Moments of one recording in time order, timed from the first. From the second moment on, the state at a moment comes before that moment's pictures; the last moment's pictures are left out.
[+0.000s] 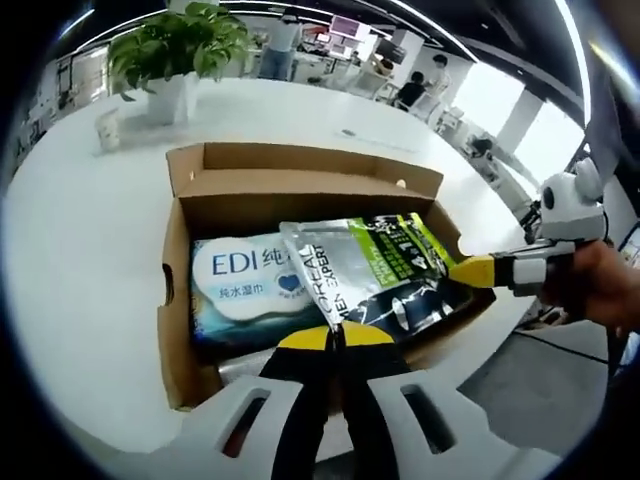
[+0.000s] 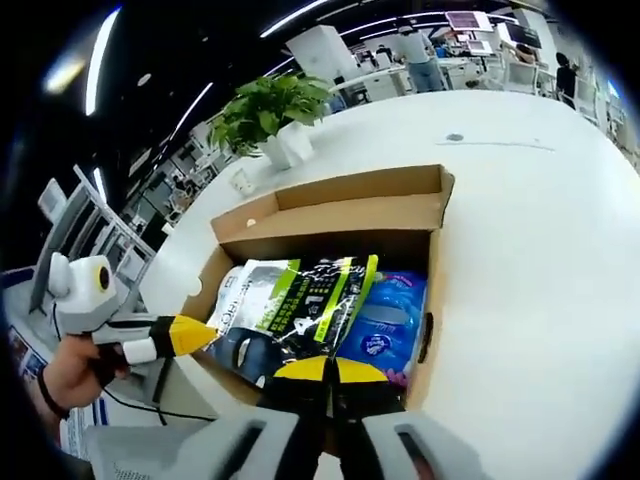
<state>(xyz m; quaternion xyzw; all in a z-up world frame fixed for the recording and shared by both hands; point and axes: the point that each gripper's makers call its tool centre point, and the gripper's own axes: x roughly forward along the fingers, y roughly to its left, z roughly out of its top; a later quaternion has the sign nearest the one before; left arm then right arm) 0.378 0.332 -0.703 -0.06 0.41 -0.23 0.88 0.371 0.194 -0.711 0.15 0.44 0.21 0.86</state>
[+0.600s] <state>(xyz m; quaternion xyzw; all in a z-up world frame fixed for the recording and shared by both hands) 0.363 0.292 -0.667 -0.02 0.38 -0.29 0.88 0.350 0.157 -0.680 0.15 0.39 0.20 0.89</state>
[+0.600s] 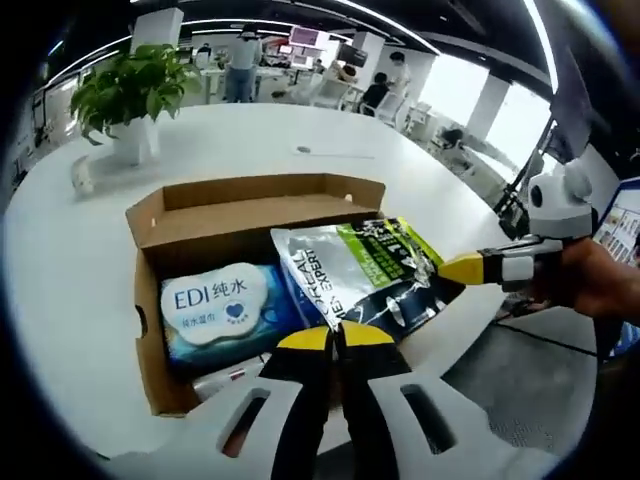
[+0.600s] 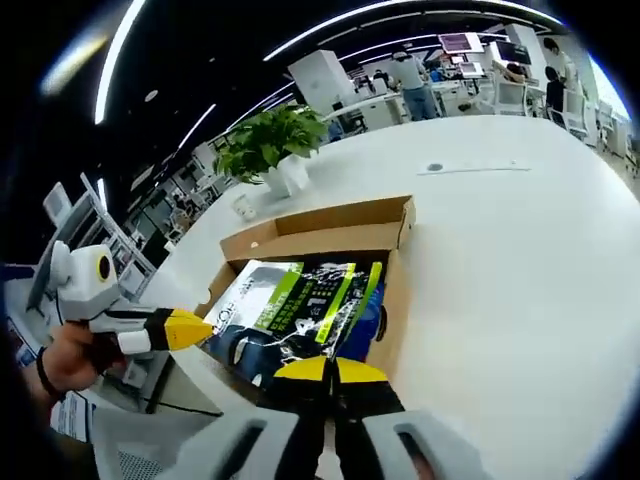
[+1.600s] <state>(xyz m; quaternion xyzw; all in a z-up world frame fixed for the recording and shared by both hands) 0.370 0.148 -0.645 0.03 0.35 -0.40 0.85 0.347 0.020 -0.665 0.14 0.36 0.11 0.92</state>
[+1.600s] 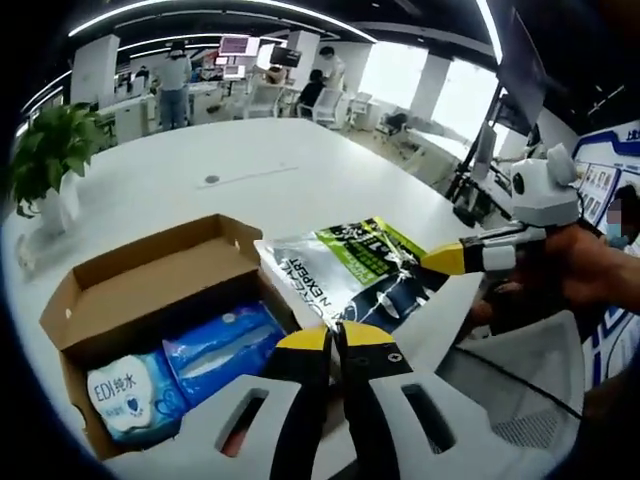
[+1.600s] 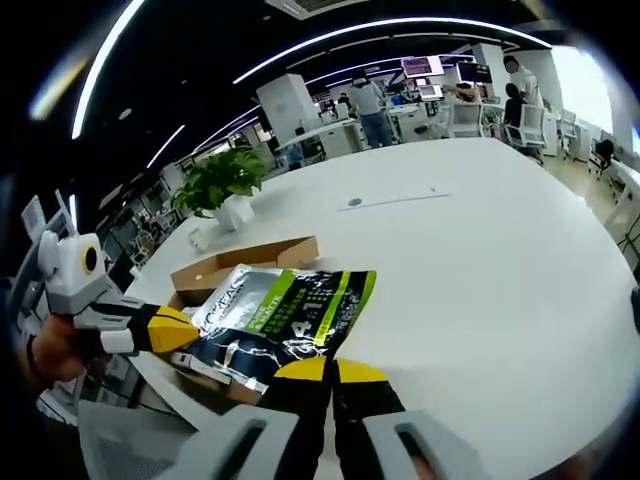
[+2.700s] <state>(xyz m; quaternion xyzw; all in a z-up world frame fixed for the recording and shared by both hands) 0.394 0.098 -0.710 0.11 0.40 -0.40 0.82 0.379 -0.030 -0.721 0.14 0.41 0.10 0.90</state>
